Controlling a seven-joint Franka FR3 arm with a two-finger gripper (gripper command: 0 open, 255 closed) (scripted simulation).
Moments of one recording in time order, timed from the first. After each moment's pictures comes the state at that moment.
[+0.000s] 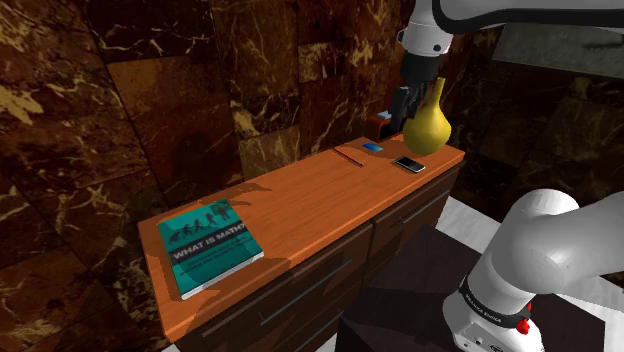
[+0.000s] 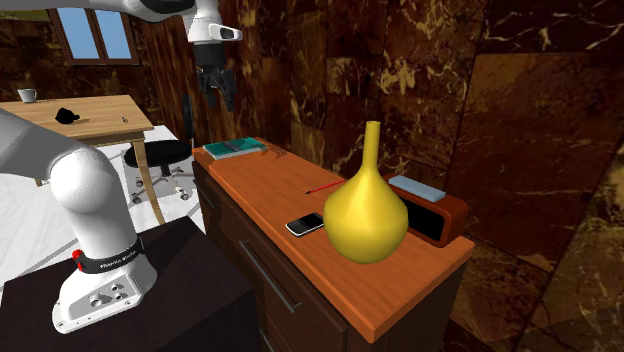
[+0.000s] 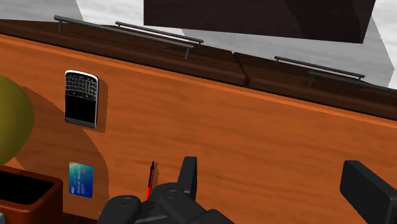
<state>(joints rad) -0.01 -0.77 -0.06 -2.33 -0.05 1.63 -0.14</state>
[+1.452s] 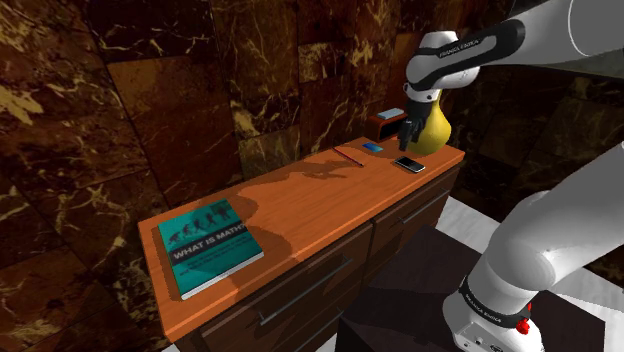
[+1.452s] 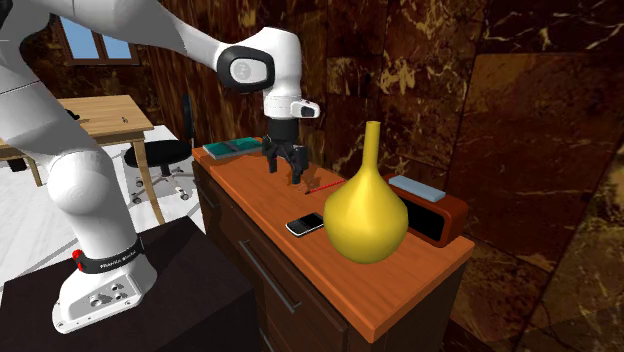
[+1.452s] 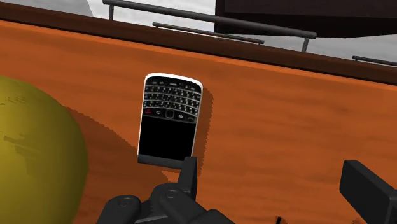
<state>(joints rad) -0.10 -0.33 -0.44 -2.35 -0.11 2.03 -0.51</state>
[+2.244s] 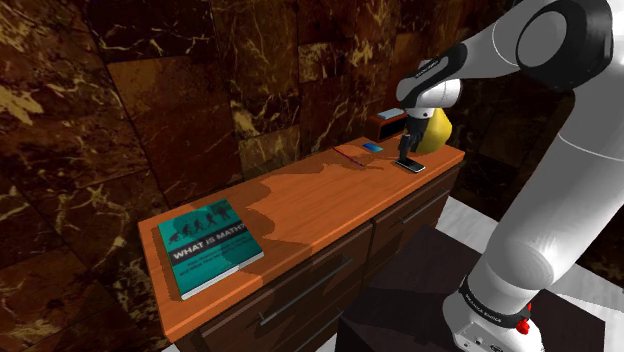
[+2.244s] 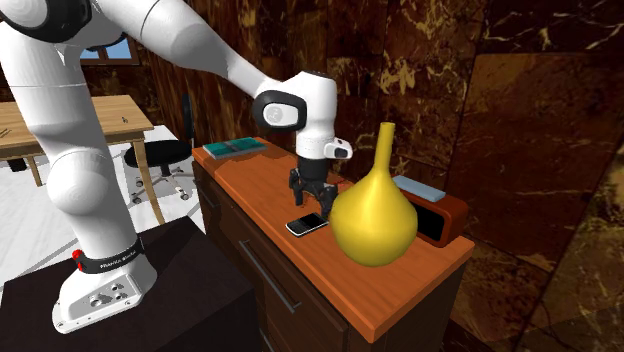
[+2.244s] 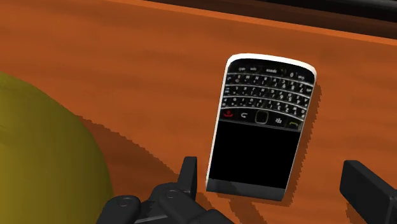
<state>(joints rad) -0.11 0.01 -0.56 -2.24 0.05 2.20 -0.73</state>
